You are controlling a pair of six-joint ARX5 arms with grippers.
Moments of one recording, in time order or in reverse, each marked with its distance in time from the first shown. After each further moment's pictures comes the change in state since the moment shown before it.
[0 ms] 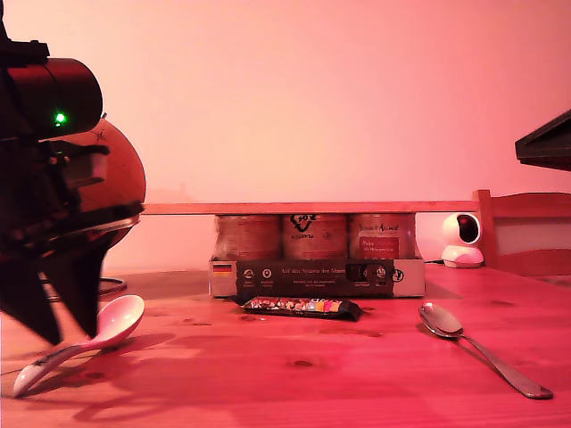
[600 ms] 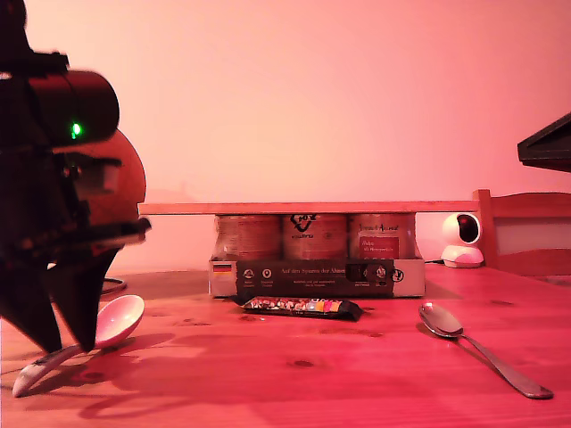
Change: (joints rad) left arm -0.026 0.053 0.021 -0.001 -0.051 0.000; right arm 0.000 0.000 0.000 0.000 0.021 0.000
